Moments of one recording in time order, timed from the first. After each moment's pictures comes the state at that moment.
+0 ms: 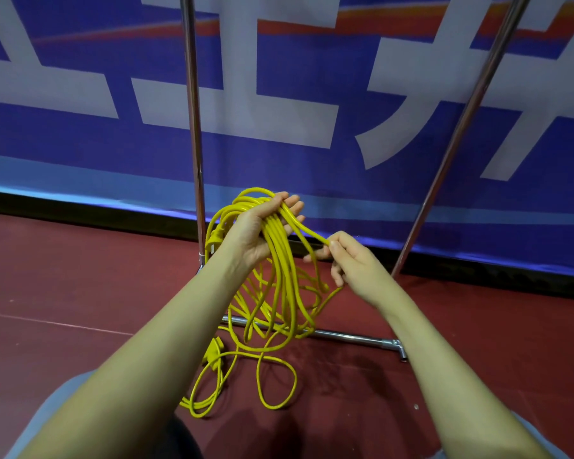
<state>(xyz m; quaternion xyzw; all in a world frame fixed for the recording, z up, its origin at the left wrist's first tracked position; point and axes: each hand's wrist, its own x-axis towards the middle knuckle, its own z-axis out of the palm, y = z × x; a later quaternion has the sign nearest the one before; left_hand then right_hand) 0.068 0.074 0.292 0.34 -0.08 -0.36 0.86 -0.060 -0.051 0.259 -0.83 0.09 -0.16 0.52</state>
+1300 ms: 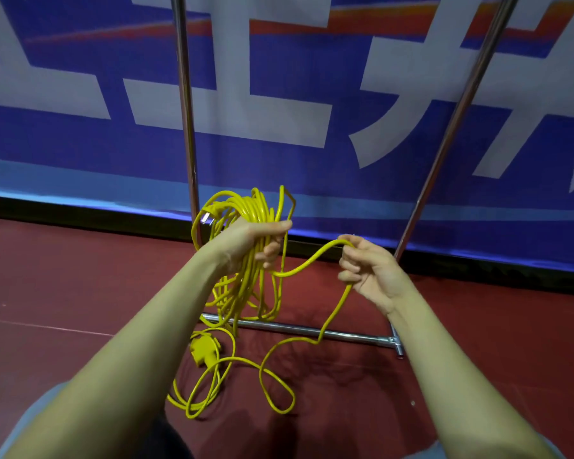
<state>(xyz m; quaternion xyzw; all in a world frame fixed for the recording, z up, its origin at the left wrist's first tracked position) 0.074 0.099 0.281 0.54 -0.27 -0.43 0.67 -0.069 -0.069 0.262 -0.47 0.16 -0.13 0.86</state>
